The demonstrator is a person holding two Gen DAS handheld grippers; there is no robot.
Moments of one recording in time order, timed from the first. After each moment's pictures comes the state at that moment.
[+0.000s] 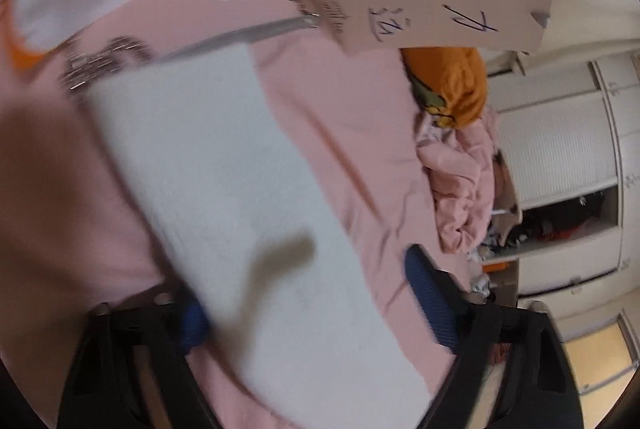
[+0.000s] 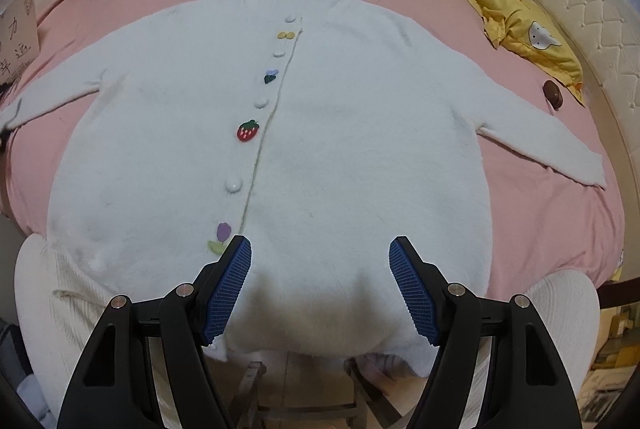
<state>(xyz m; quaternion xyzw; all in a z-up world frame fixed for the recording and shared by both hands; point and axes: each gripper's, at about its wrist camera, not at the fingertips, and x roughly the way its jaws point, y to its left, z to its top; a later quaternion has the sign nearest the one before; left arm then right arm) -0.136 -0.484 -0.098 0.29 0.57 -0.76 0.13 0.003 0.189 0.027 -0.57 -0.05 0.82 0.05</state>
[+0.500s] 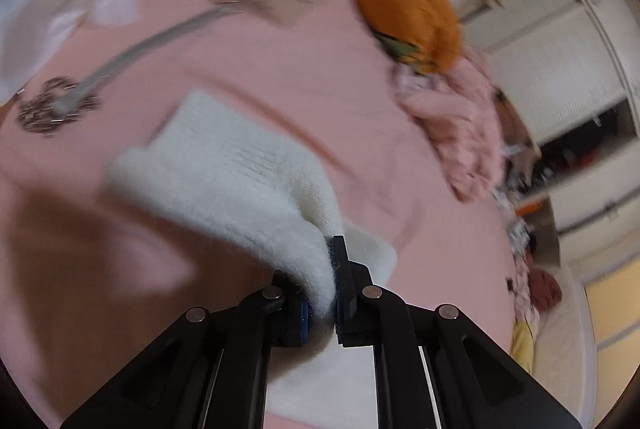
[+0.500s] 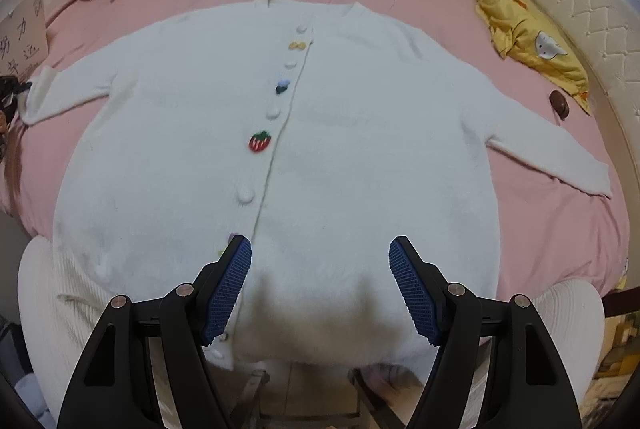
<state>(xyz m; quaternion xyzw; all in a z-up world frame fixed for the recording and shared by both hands) -0.175 -0.404 -0.048 0.34 0.43 -0.83 0.10 0.002 0.189 0.032 -0.54 -0.04 0.84 0.04</state>
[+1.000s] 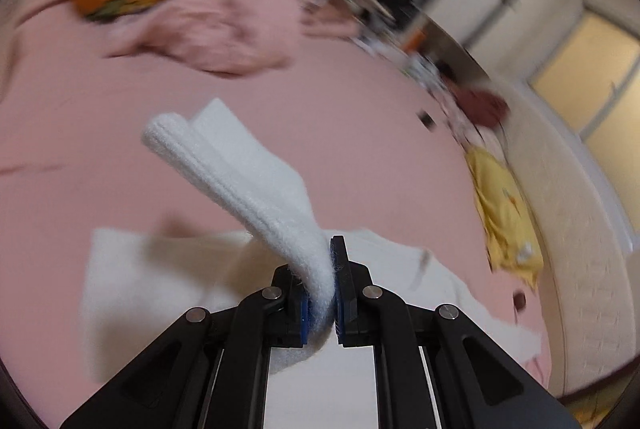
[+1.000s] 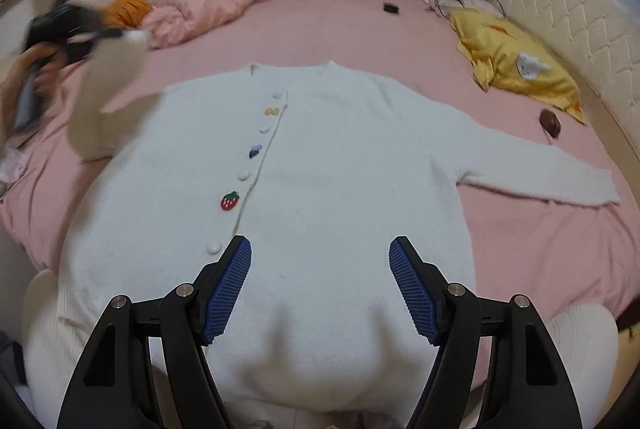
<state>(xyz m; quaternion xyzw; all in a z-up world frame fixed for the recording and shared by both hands) -0.279 -0.087 0.071 0.42 0.21 -0.87 -0.14 0.019 0.246 0.044 -0.43 -0.02 0.90 0.02</state>
